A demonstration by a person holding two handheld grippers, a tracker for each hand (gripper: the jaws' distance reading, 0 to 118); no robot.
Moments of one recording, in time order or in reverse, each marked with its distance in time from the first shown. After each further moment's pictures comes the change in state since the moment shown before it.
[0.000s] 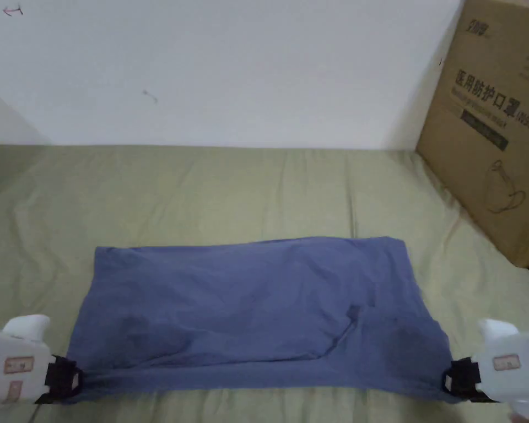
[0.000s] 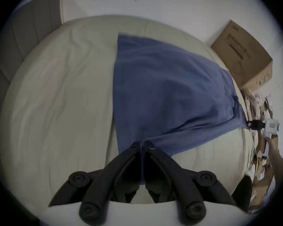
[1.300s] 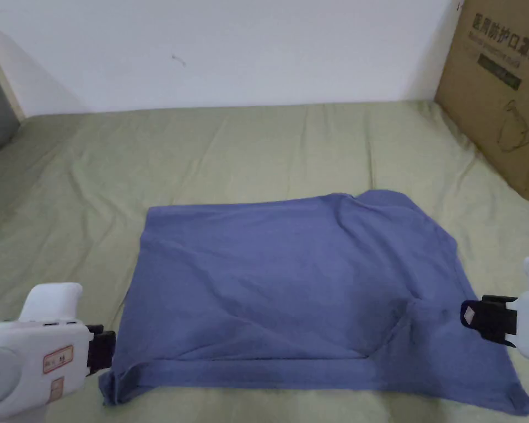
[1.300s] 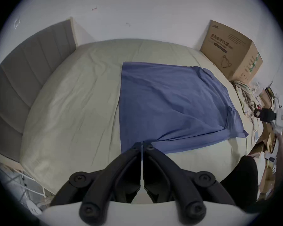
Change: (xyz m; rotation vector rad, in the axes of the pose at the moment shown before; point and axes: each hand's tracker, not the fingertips) left arm 0.058 -0.106 0.151 0.178 0.127 -0.060; right arm -0.093 -0.118 0.137 0.287 0.091 0.019
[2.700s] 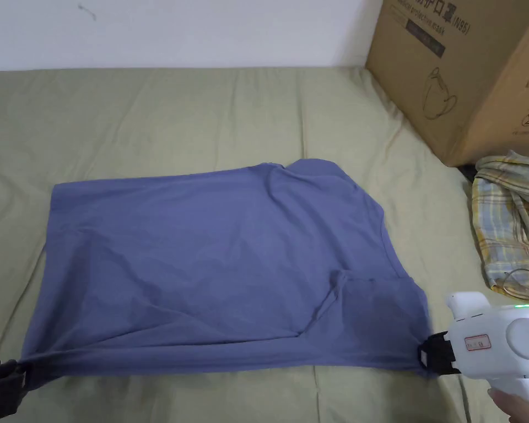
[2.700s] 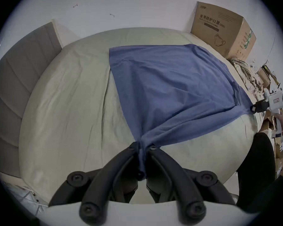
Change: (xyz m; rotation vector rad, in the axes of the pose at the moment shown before) left arm 0.005 -0.030 -0.049 -0.059 -0.029 -0.165; right arm 0.094 -0.031 -0.064 -0.369 -0.172 0.083
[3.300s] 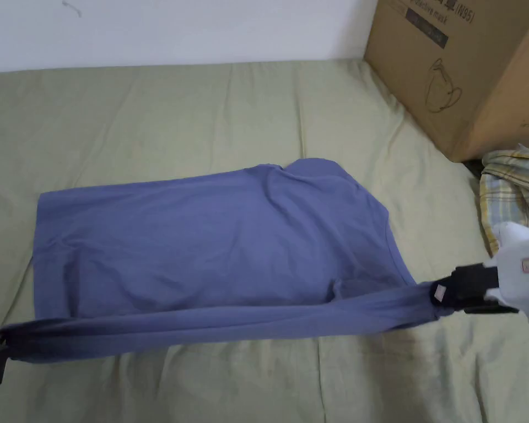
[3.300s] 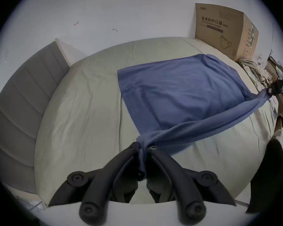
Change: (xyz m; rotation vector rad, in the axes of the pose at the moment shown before) left arm -0.001 0.064 -0.016 0.094 0.134 -0.083; right arm 0.019 0.085 0.058 0.102 0.221 -0.252
